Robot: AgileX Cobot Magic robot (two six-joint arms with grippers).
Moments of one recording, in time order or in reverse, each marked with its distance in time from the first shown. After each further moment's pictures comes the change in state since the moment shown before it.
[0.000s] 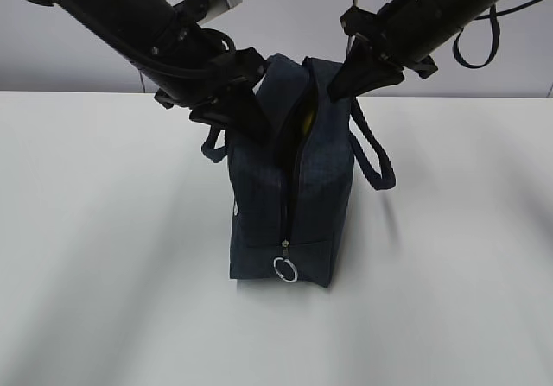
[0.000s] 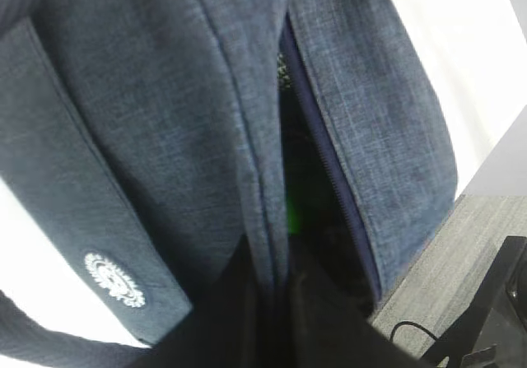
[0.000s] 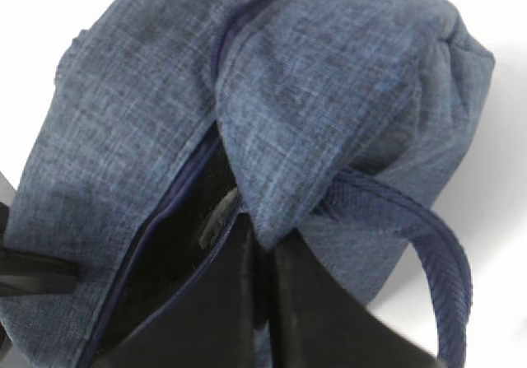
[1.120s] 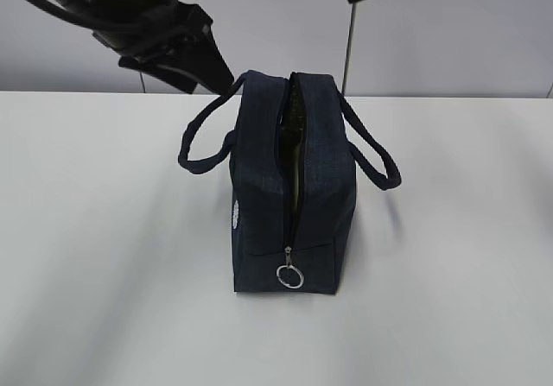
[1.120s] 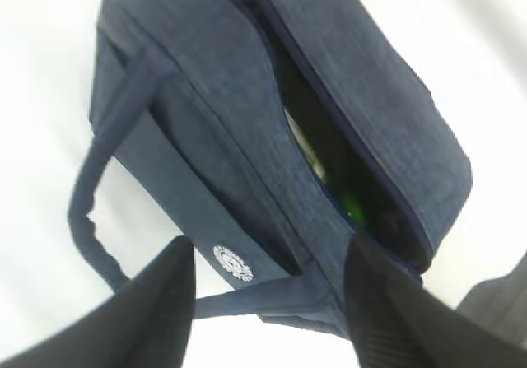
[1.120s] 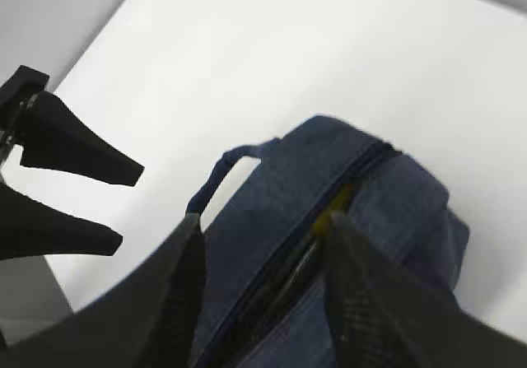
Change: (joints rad) left arm 0.046 -0.154 -0.004 0.206 -0.027 0.000; right arm 0.000 -0.149 -0.135 0.033 -0.019 -0.100
